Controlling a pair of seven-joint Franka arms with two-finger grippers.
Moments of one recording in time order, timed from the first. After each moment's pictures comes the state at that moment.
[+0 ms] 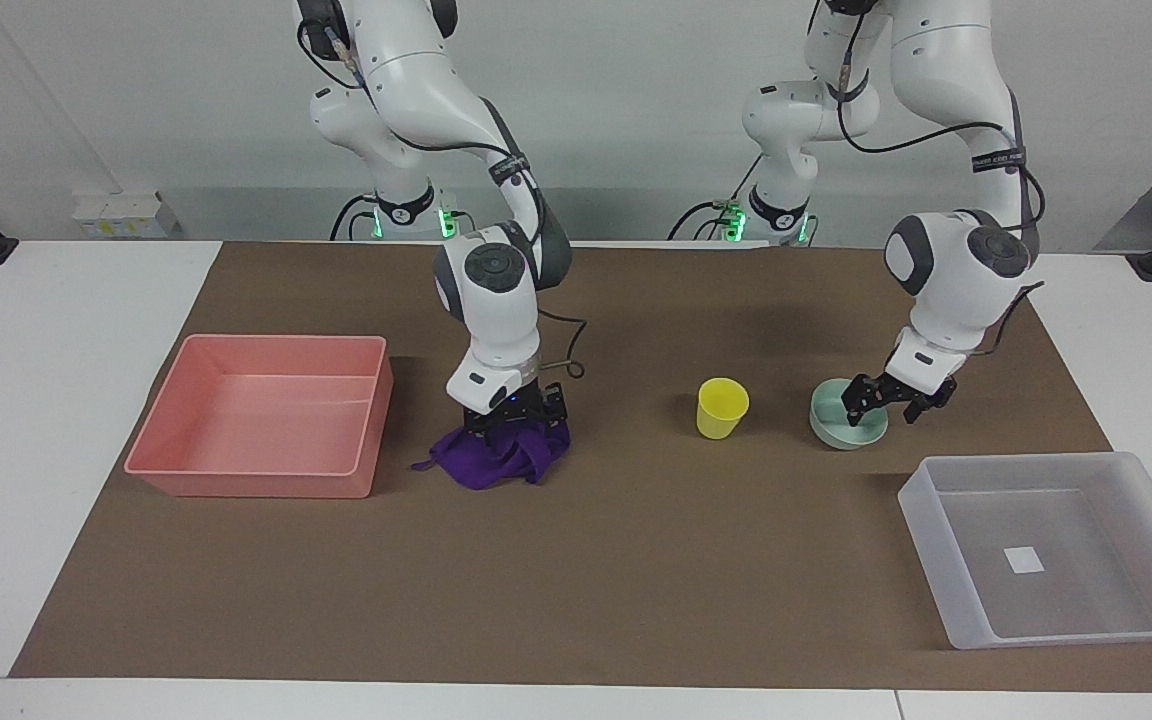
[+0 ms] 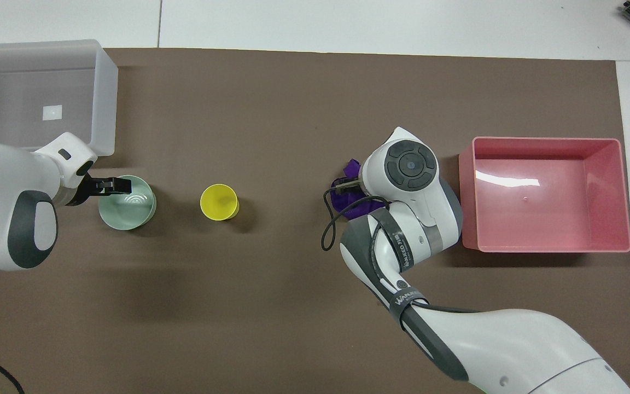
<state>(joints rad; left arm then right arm) 0.02 0.16 -0.04 -2.15 -0.04 2.41 0.00 0.48 0.40 -0.07 -1.87 -0.02 2.40 0.27</state>
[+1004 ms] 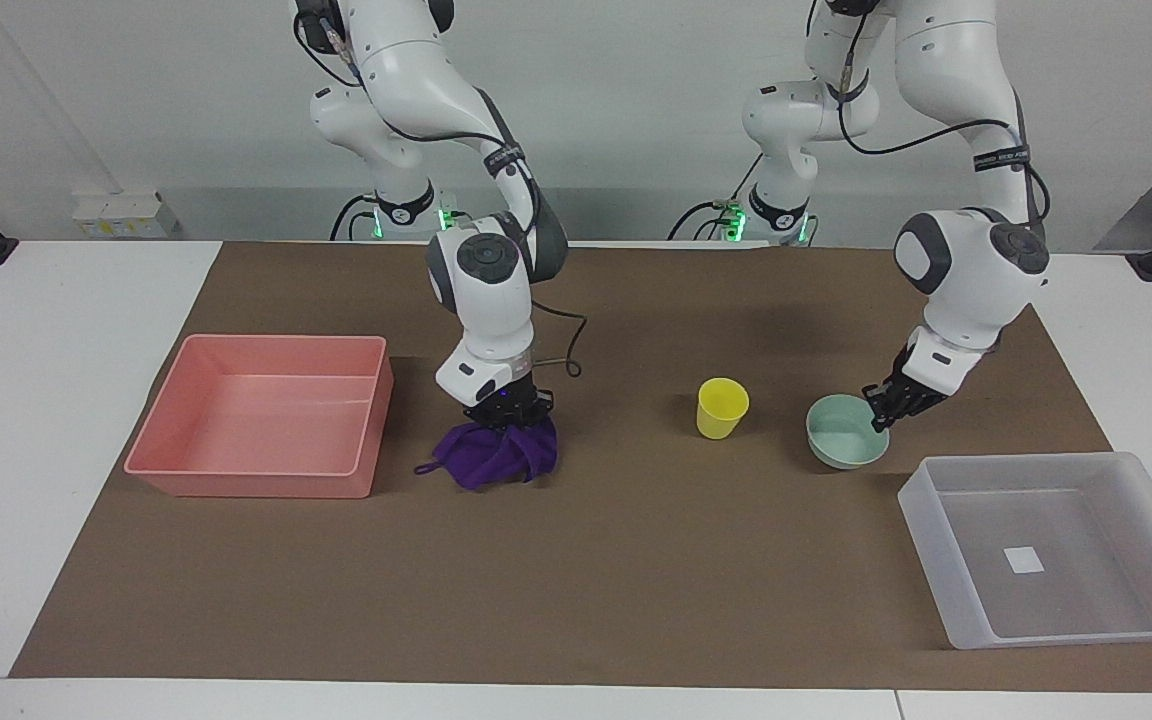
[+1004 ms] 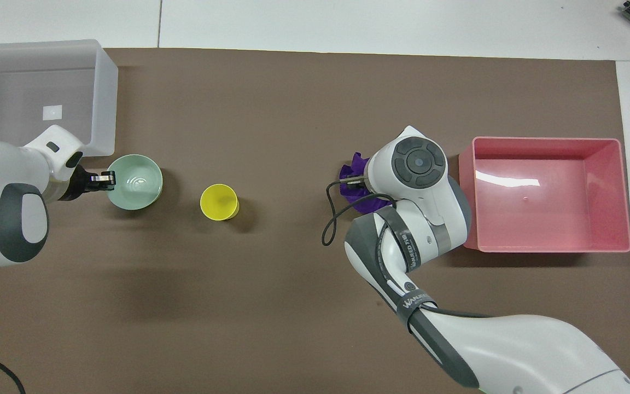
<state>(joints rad) 0.03 0.13 -0.04 -2.07 -0.13 2.33 0.00 0.48 0.35 -0.08 -1.81 -0.02 2.26 0.39</state>
